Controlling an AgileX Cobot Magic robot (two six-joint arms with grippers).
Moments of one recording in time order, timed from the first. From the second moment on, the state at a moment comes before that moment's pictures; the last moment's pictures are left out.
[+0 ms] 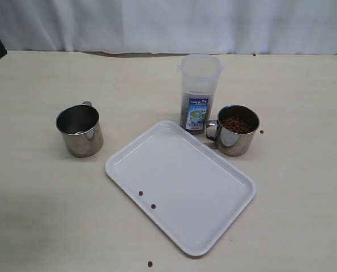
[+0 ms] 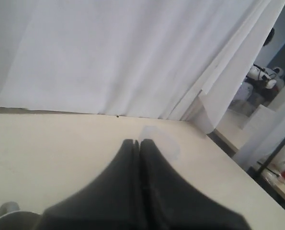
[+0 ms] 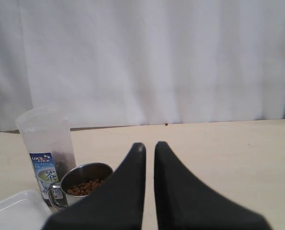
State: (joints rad) left arm 0.38 1.26 -0.46 1.29 -1.21 -1.34; right arm 0.18 0.00 0.00 0.04 0.10 0.02
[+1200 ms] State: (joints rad) left arm -0.01 0.02 0.00 0.67 -0.08 -0.76; right arm 0.18 0.00 0.00 0.04 0.10 0.02
